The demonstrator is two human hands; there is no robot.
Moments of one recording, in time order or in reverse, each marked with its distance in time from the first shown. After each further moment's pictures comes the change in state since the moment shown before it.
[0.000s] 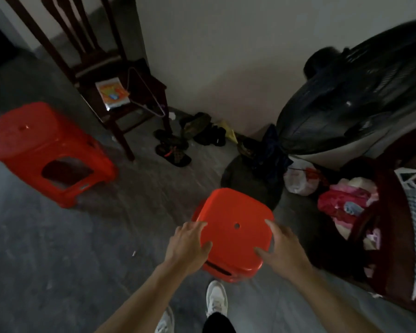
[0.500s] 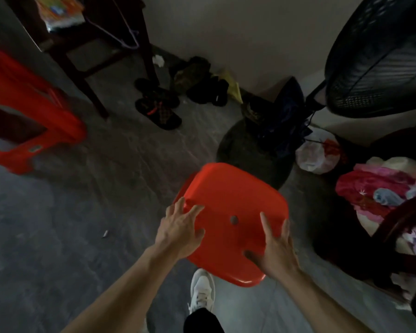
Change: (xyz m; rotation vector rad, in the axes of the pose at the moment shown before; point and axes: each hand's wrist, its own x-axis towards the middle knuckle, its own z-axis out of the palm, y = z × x) left_hand 0.155 -0.048 0.131 0.118 -0.143 -0.061; right_hand 0.138 0.098 0.151 -0.078 -0.200 0.155
